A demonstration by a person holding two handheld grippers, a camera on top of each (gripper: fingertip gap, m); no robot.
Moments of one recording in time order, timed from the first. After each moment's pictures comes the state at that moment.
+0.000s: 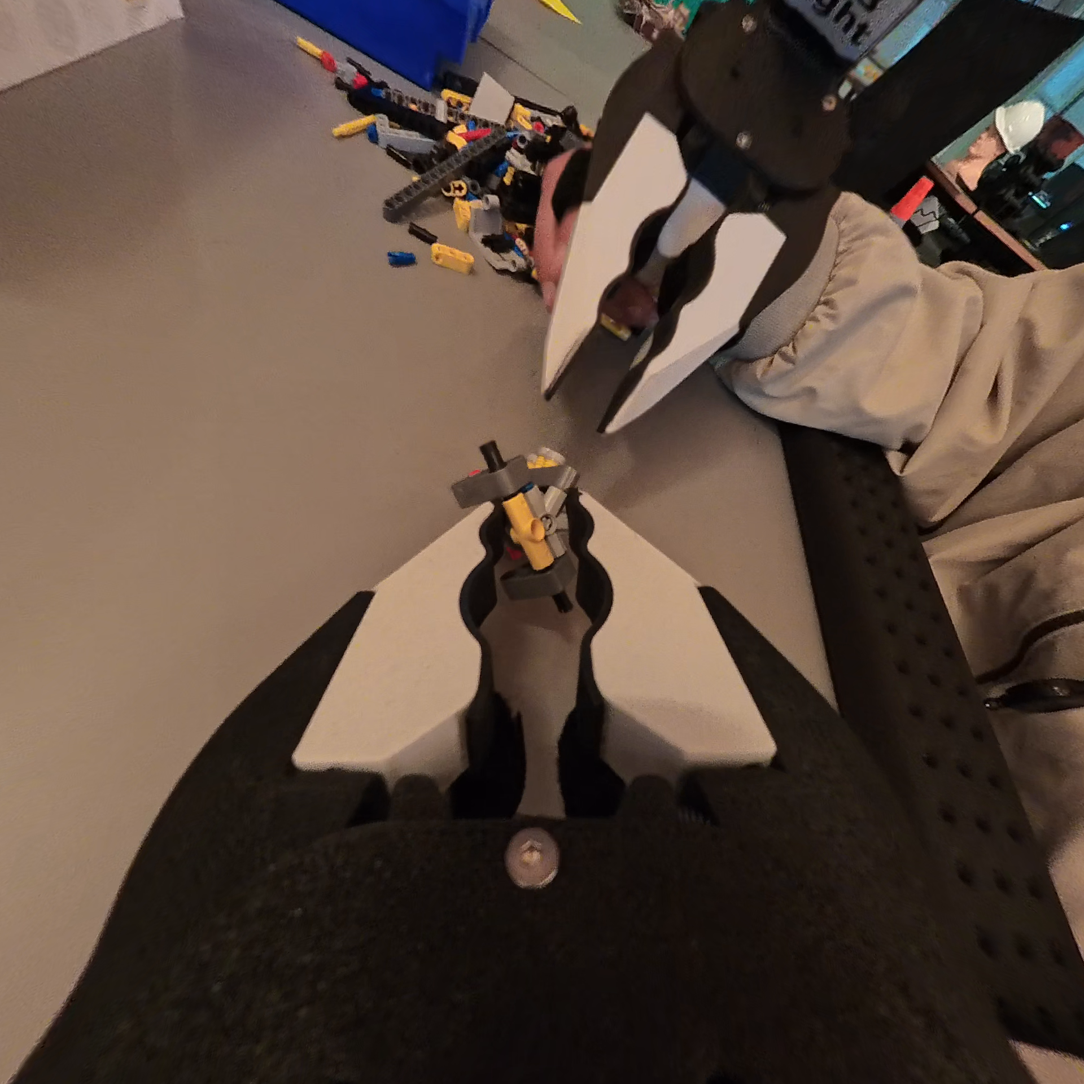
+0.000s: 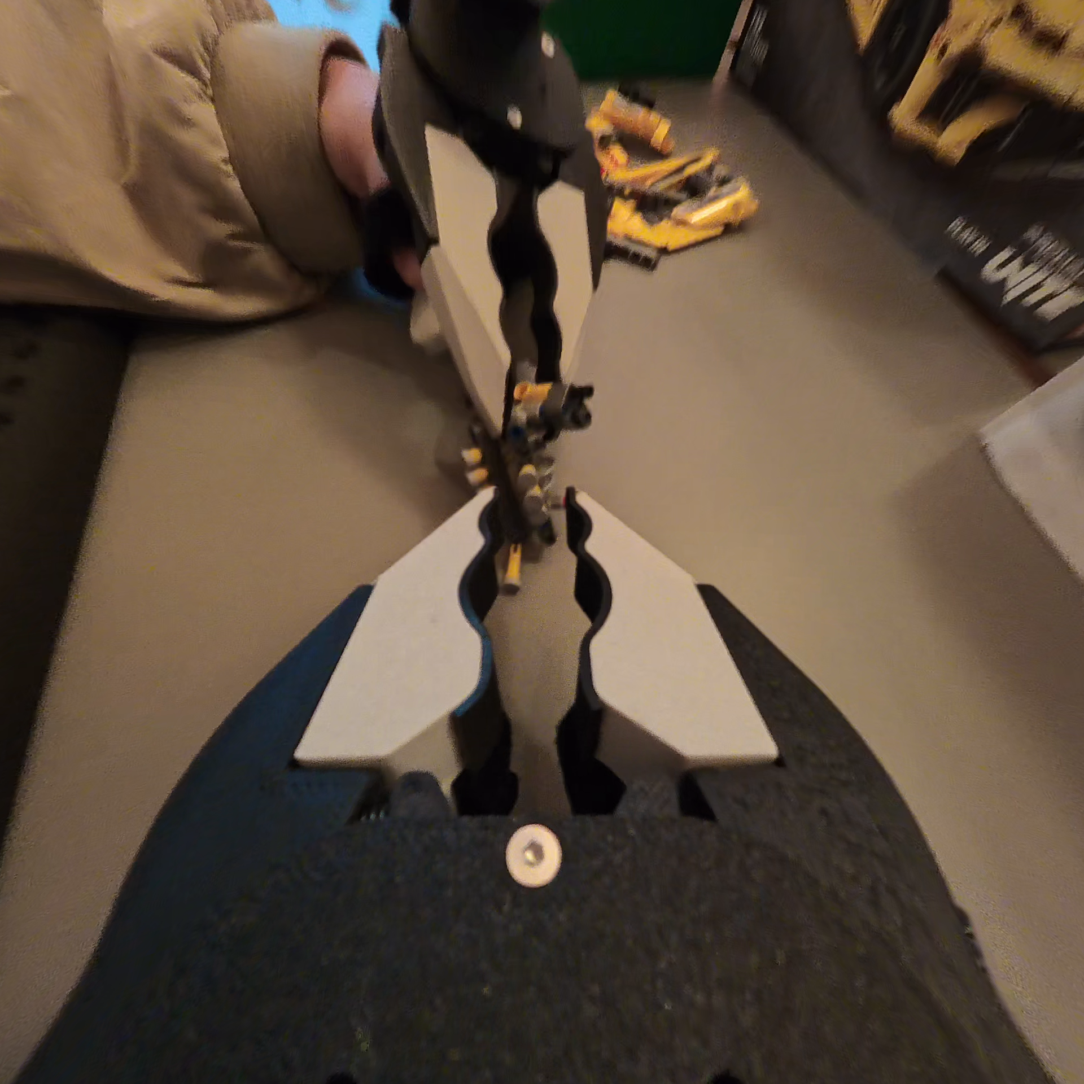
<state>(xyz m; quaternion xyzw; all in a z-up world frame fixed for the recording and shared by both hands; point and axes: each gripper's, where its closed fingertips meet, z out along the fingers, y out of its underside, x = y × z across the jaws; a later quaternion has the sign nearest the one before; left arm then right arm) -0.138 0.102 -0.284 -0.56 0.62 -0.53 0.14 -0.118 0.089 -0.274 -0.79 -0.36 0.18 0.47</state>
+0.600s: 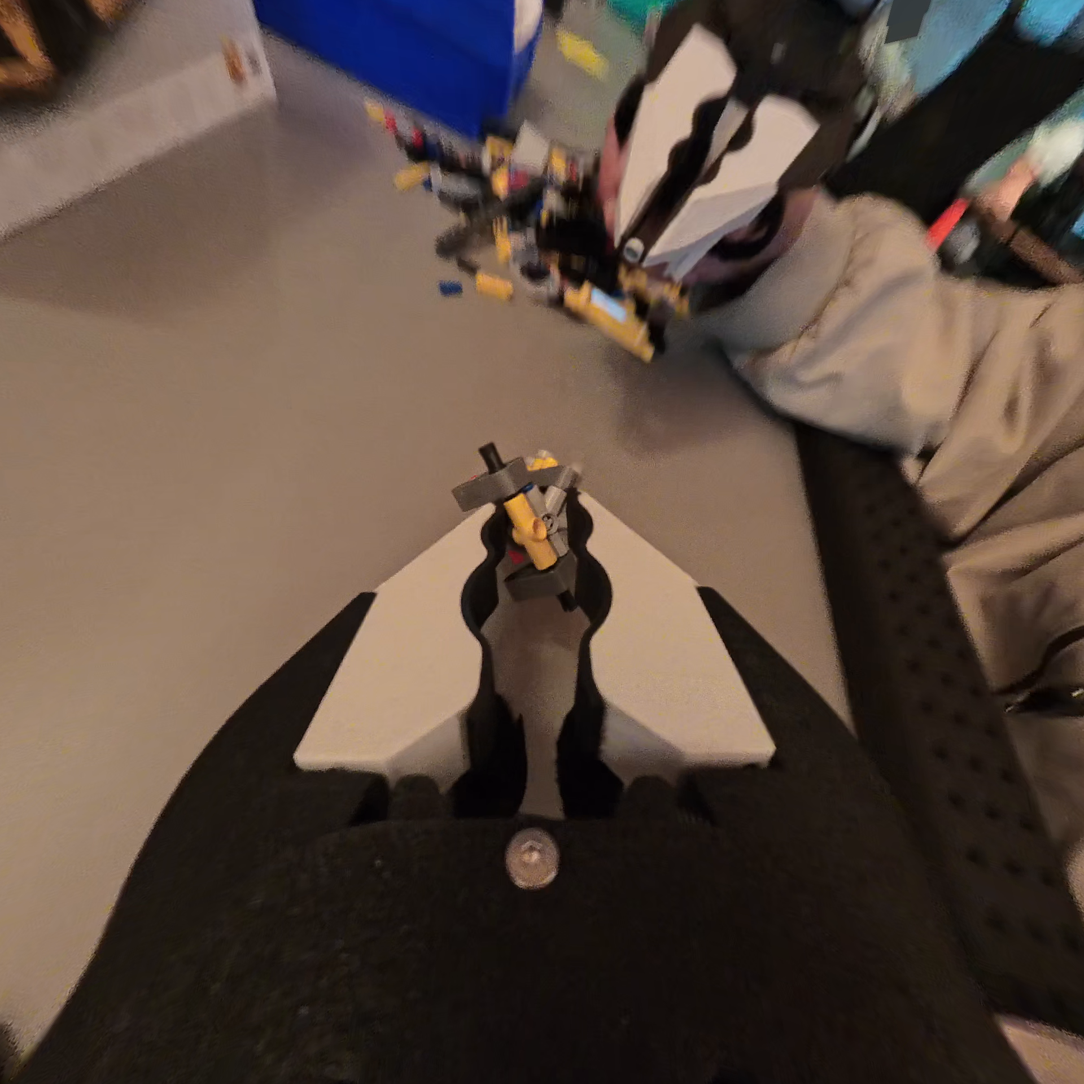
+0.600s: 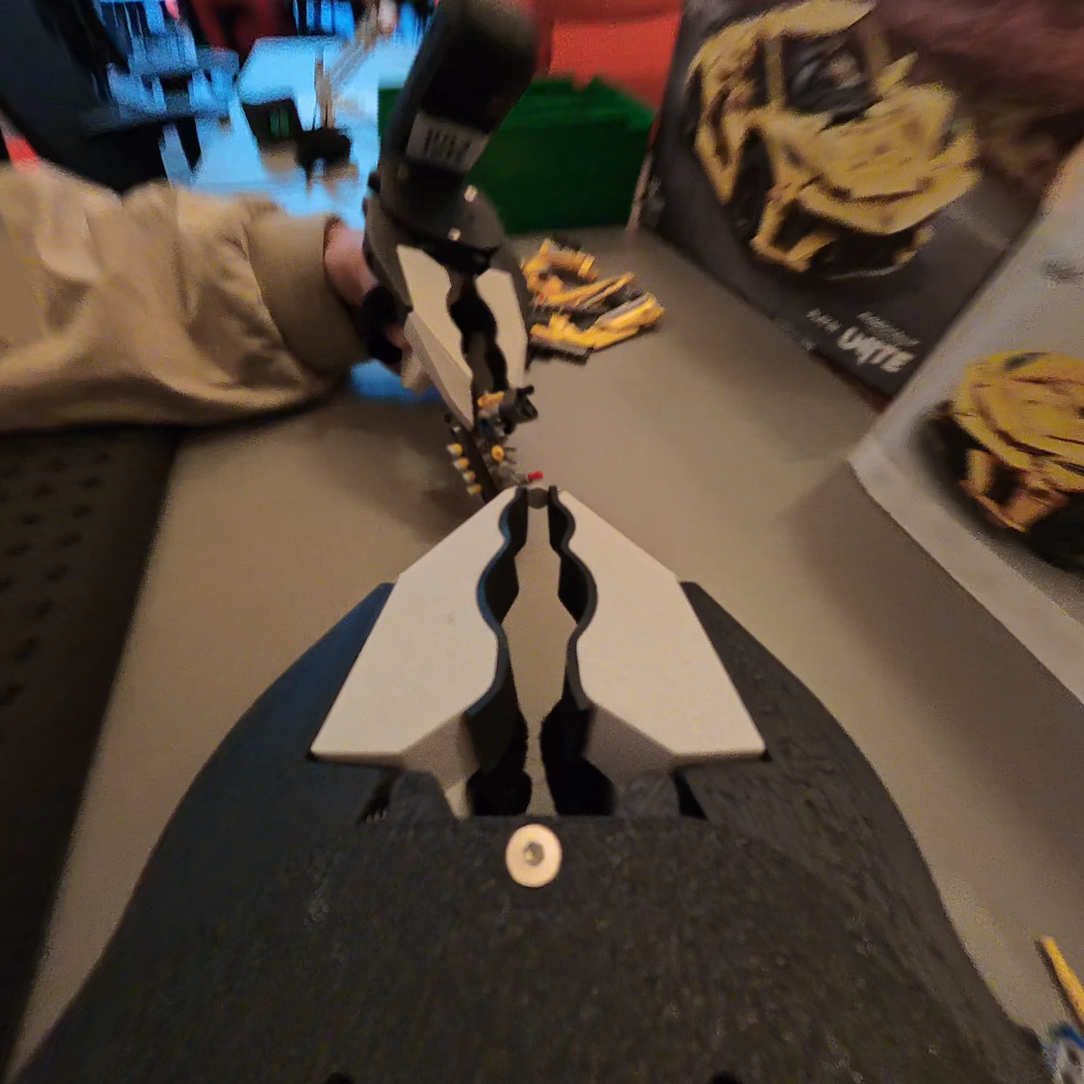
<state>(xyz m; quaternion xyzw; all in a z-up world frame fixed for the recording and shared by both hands) -0.154 0.128 -0.264 -0.56 0.60 -0.54 0.18 -0.079 0.086 -0.224 -0.76 -0.31 0.22 0.54</state>
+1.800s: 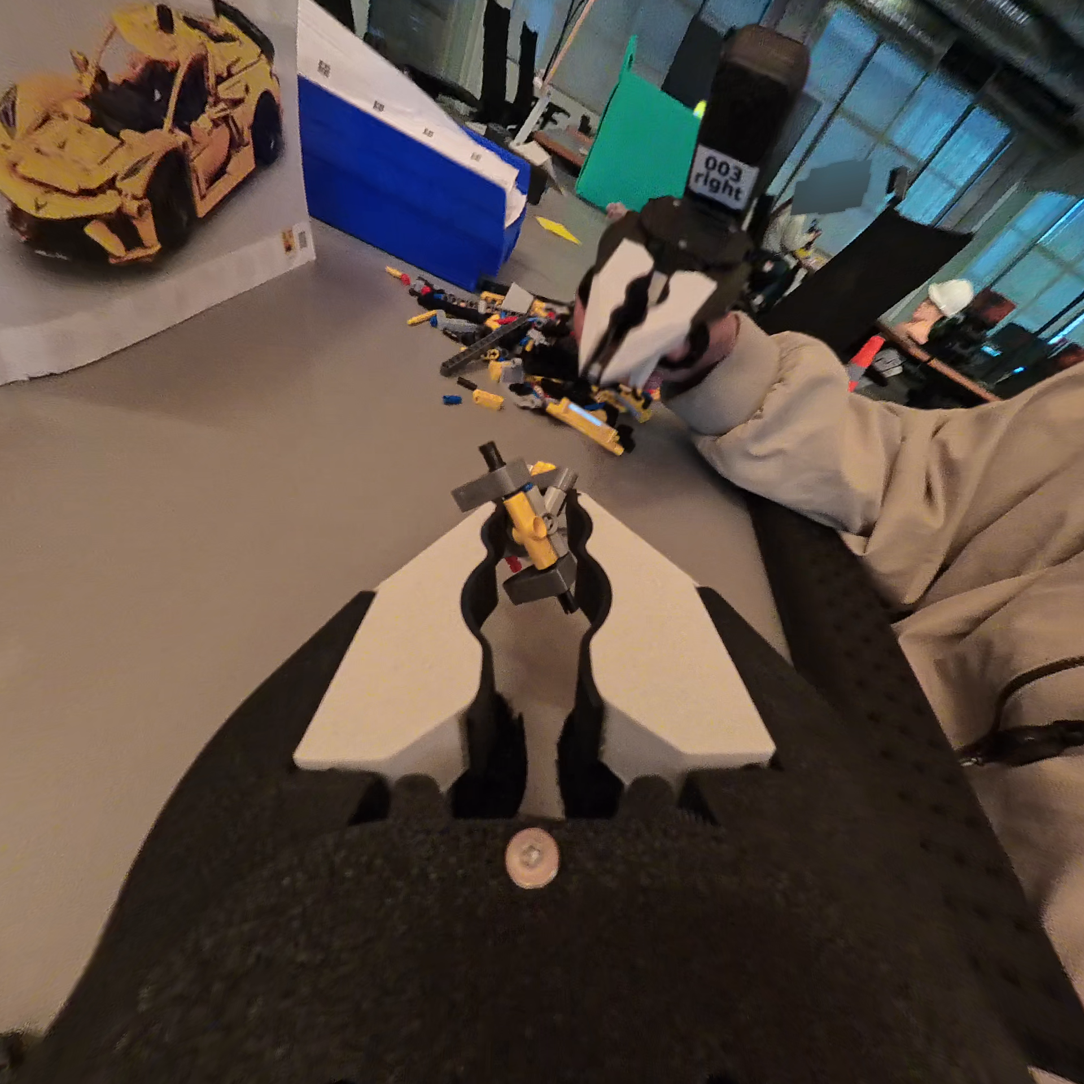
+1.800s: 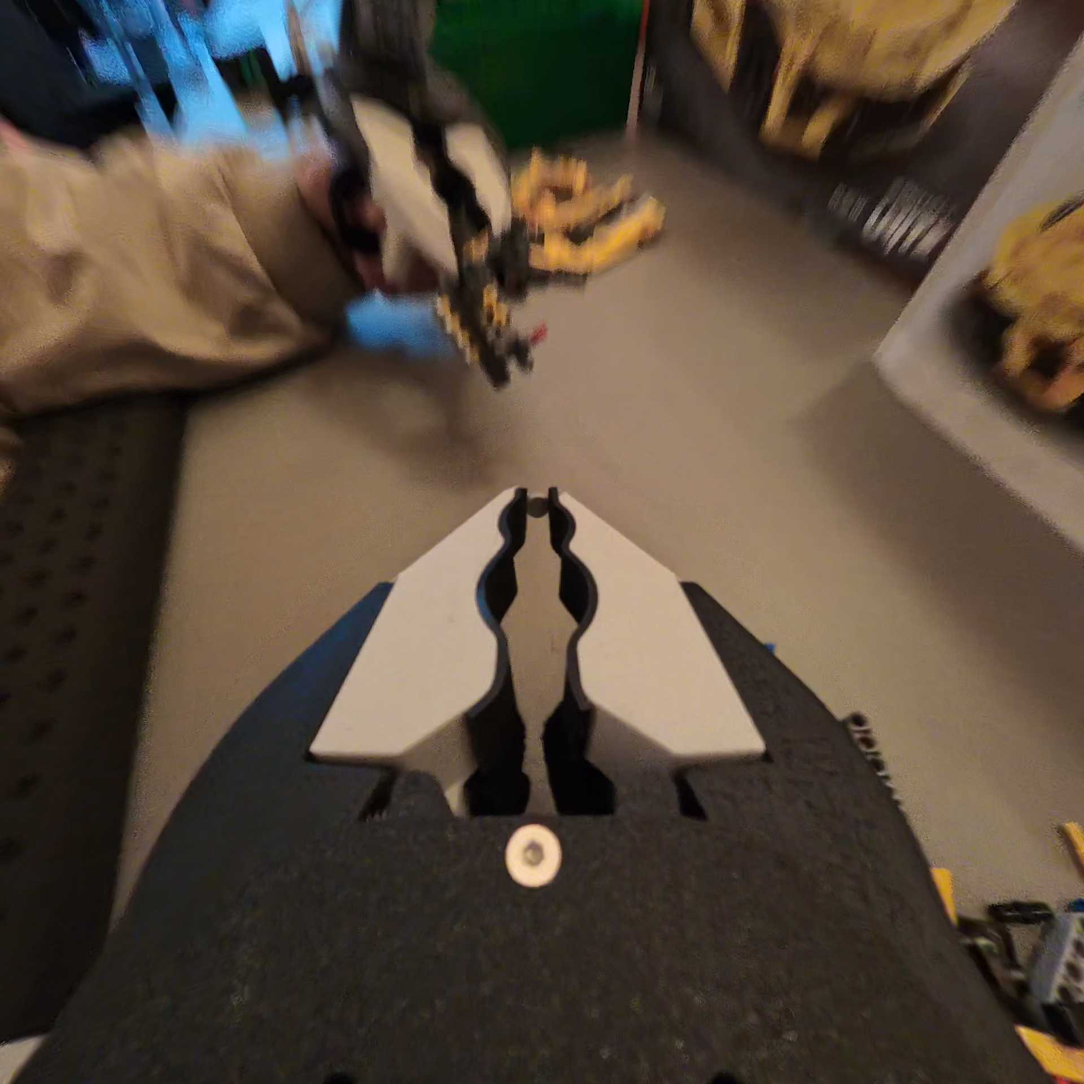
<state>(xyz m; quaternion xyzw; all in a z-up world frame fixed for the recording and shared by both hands) -0.154 0.140 -0.235 -0.55 0.55 -0.59 0.22 -0.062 0.073 -0.247 -0.80 -0.29 0.23 0.47</state>
